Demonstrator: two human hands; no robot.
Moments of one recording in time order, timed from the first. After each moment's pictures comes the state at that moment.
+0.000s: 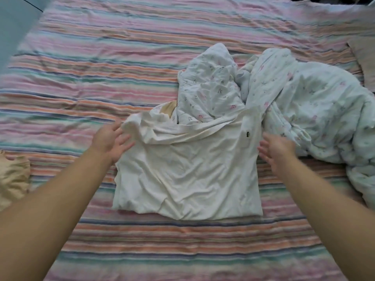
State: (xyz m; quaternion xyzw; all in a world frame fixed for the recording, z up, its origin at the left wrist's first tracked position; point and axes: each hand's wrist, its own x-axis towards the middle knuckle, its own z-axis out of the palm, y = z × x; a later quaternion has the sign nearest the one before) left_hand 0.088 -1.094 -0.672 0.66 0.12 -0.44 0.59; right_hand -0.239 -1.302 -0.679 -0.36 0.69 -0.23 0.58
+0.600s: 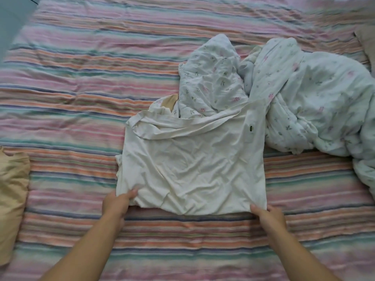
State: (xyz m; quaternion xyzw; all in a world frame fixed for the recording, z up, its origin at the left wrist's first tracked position) left_hand 0.004 -0.964 -0.780 0.79 0.20 -0.40 0.41; right_hand -0.336 -1.156 -0.772 -0.36 0.78 -0.05 0.52
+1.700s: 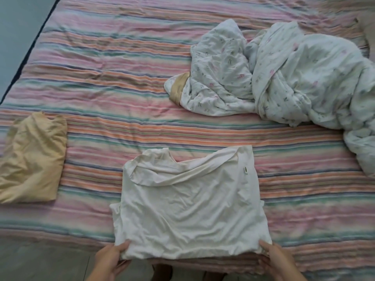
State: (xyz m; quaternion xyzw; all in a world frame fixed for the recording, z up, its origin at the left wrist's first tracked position) left_hand -0.117 -0.730 -0.748 0.72 0.37 -0.44 0.38; right_hand -0.453 -0.980 -0.751 -0.17 0.81 -0.02 0.56
